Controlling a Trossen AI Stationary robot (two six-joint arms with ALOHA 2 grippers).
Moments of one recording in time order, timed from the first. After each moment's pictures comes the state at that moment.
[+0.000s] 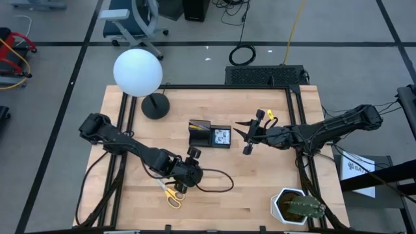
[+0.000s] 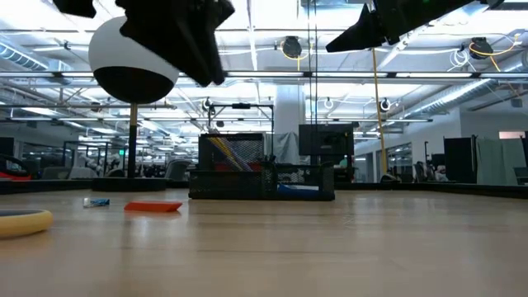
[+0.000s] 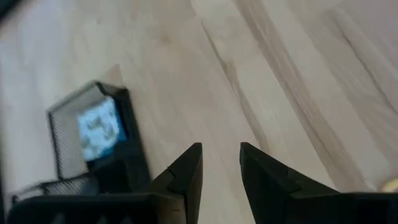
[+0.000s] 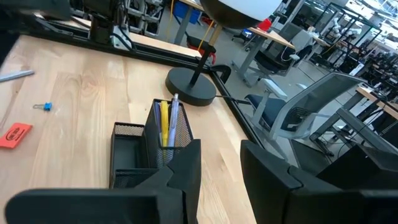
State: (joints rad) left arm -0.43 1.72 1.31 -0.64 -0.33 0.15; right arm 0.21 1.11 0.67 0.11 0.65 -0.20
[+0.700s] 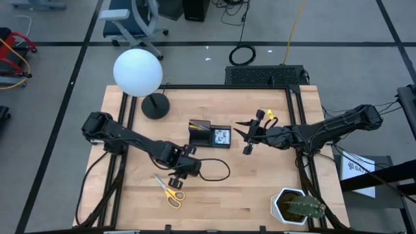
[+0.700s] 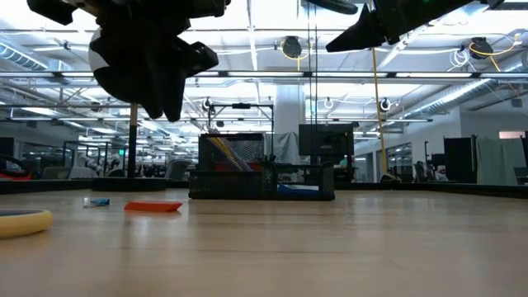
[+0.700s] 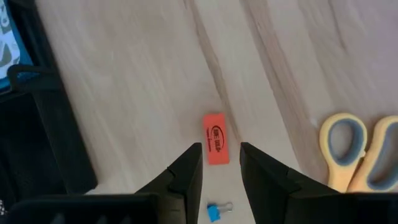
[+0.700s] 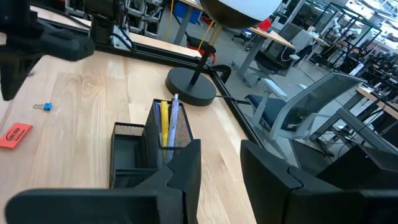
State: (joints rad) left arm -0.33 1.74 1.30 -0.84 -0.03 0.05; right arm 0.21 1.11 0.67 0.11 0.65 -0.20
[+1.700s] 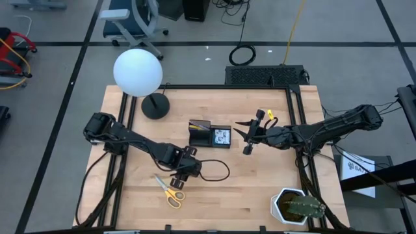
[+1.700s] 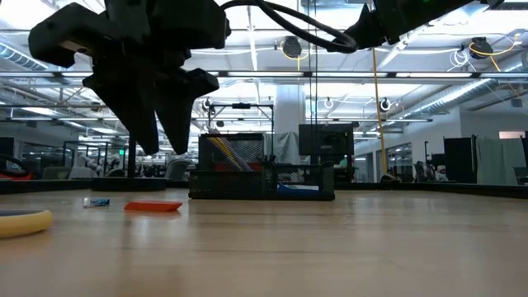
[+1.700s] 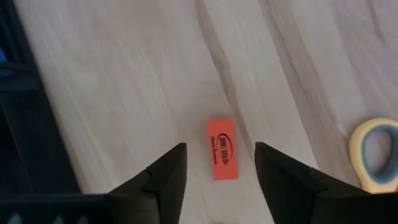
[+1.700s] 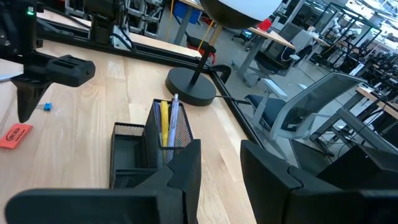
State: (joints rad) left arm -0.32 1.77 1.21 -0.71 -0.04 0.07; right arm 0.21 1.11 0.67 0.11 0.65 -0.20
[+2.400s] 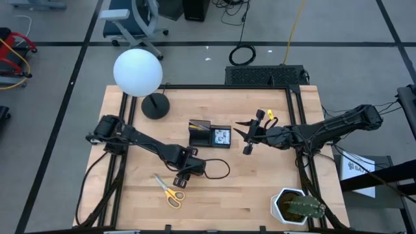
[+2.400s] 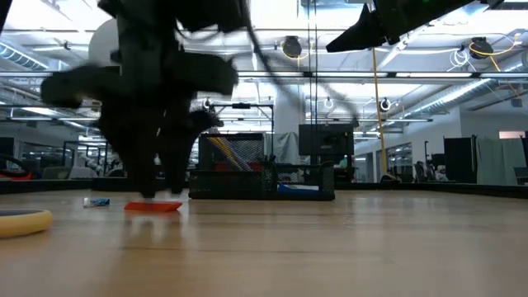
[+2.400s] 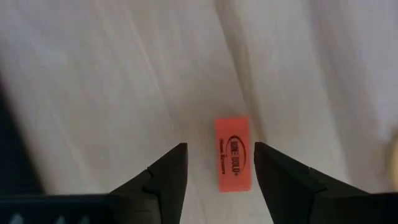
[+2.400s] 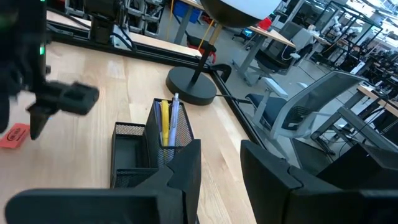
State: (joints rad) left arm -0.28 1.87 1.21 -0.69 0.00 0.05; right arm 0.21 1.11 0.67 0.11 0.65 -0.19
